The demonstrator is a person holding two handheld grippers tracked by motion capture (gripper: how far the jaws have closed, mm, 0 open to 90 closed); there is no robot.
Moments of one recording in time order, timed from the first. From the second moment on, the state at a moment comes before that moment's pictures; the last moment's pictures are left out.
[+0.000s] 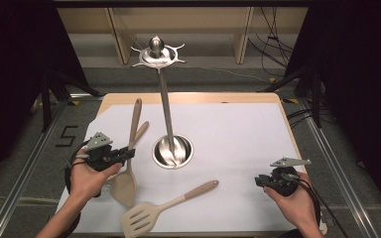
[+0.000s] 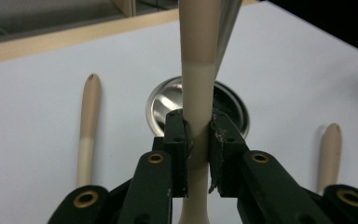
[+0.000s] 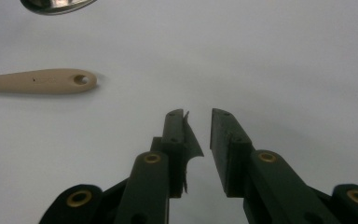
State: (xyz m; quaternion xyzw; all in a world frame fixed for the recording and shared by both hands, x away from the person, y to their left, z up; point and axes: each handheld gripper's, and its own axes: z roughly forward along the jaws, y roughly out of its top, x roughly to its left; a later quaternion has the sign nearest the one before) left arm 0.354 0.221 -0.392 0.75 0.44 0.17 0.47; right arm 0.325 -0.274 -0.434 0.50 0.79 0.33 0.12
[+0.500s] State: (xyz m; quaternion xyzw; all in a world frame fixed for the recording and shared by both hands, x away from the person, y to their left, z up) left arm 0.337 0.221 -0.352 0.72 0.38 0.22 0.53; right arm 0.324 -0.273 -0.433 0.51 0.79 0.32 0.12
